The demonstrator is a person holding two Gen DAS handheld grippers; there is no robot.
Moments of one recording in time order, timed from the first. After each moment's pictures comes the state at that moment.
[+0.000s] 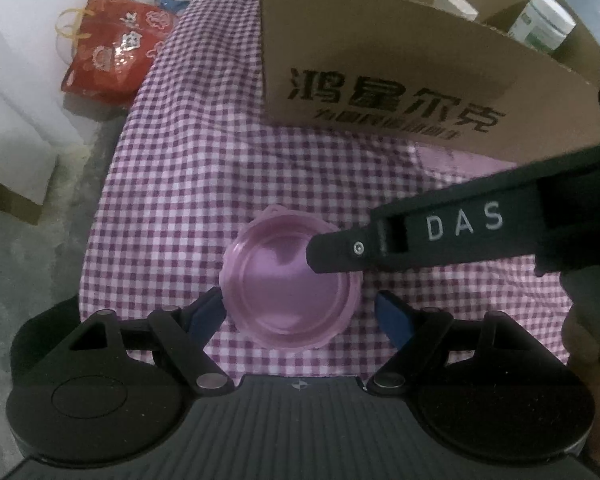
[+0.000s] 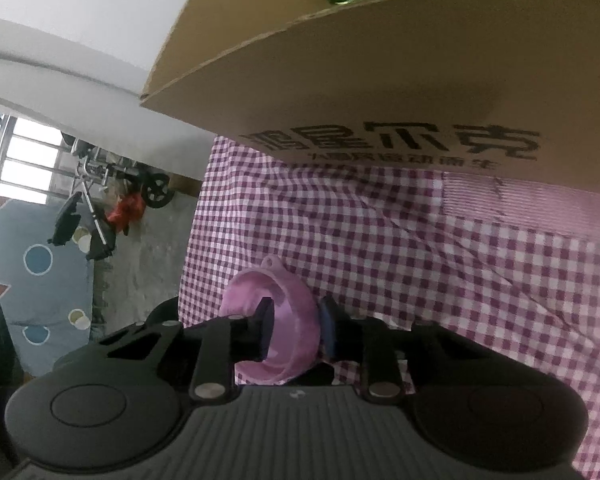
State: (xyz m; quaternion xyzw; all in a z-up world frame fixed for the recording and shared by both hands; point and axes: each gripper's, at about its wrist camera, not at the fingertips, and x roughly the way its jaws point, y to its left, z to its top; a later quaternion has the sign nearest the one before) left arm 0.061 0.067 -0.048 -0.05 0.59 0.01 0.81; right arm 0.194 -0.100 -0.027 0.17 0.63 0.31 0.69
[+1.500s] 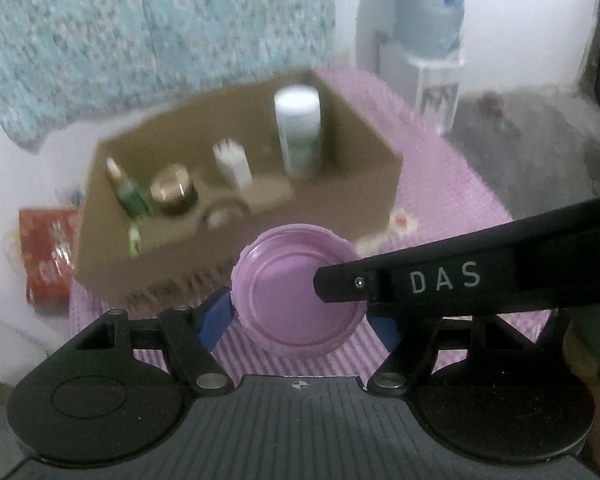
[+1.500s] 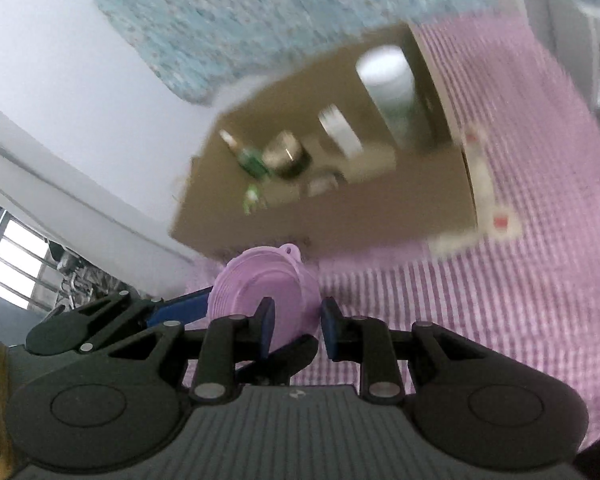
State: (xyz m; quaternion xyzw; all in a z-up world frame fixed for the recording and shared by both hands) left arm 0.036 -0.080 0.064 0.12 0.42 -0.13 0.89; right arm 0.108 -0.245 0.076 0.22 0.46 0.20 0.83
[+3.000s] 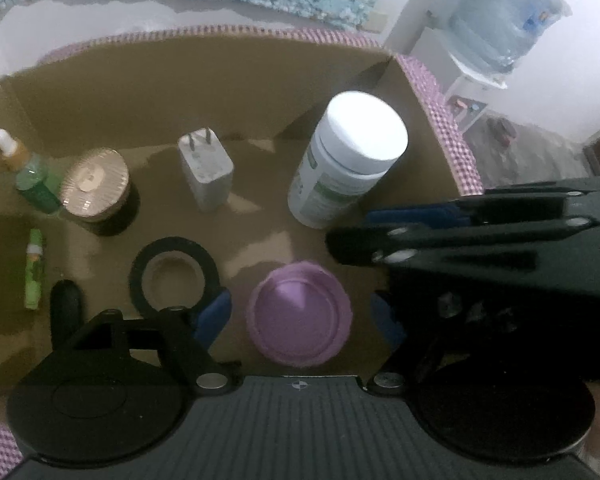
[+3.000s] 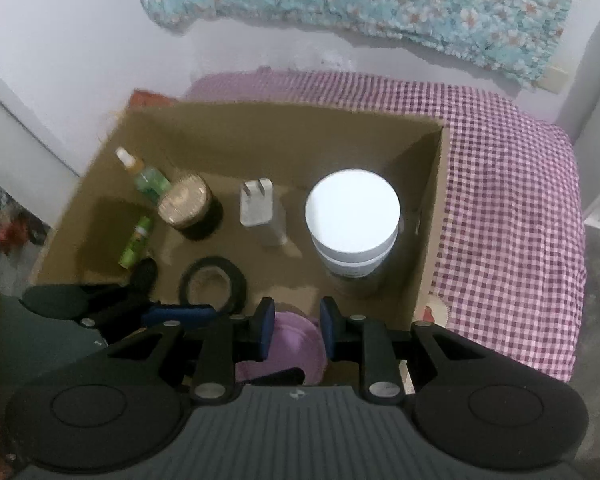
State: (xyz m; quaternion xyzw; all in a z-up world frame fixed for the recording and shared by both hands) left arm 0.210 -0.069 0.006 -0.05 0.55 -0.13 0.82; right arm 0.304 -0.226 0.063 0.02 0.53 0.20 0.82
